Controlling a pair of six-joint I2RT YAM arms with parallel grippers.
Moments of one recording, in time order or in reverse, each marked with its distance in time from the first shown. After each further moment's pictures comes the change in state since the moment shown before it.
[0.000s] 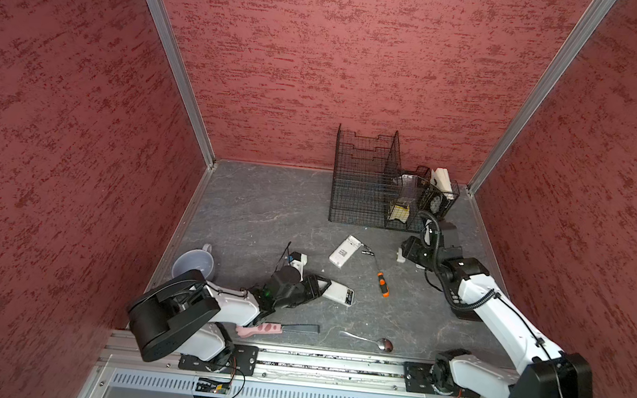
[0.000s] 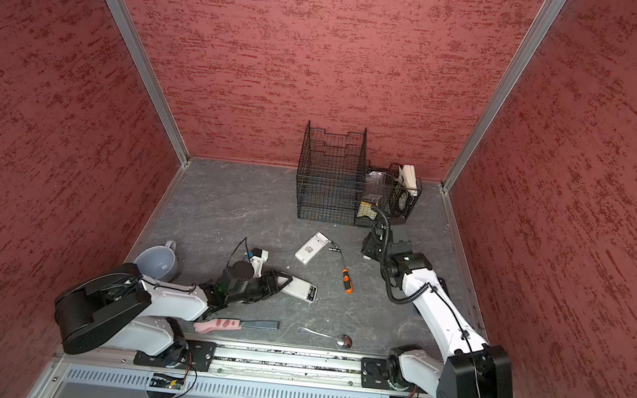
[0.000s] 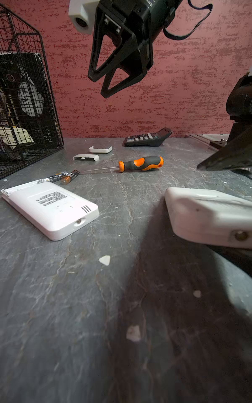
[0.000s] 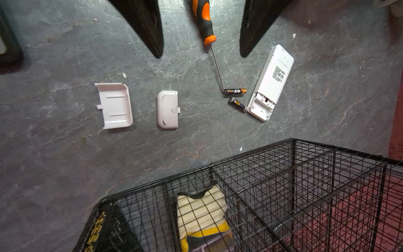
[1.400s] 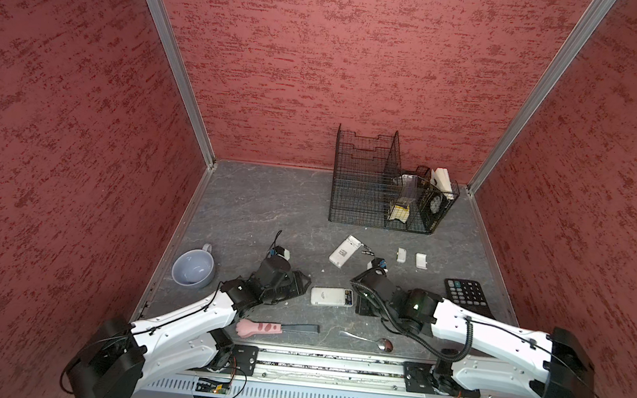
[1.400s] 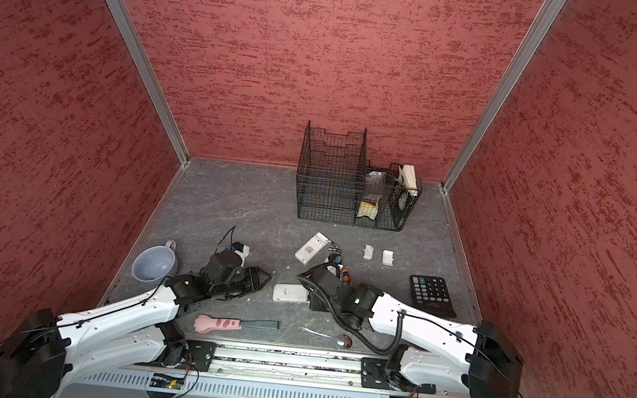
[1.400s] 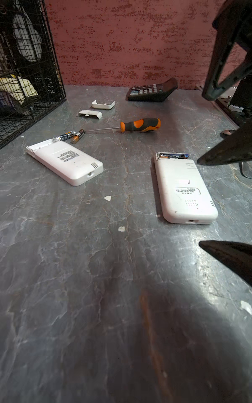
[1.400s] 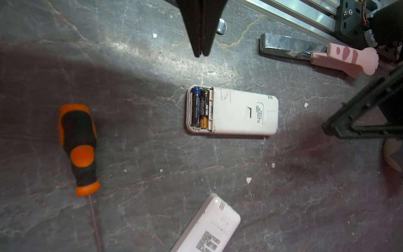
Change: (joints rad) left arm 0.127 -0.396 0.153 -0.798 -0.024 0.196; right arm 0.841 0.018 -0.094 -0.123 0.226 0.465
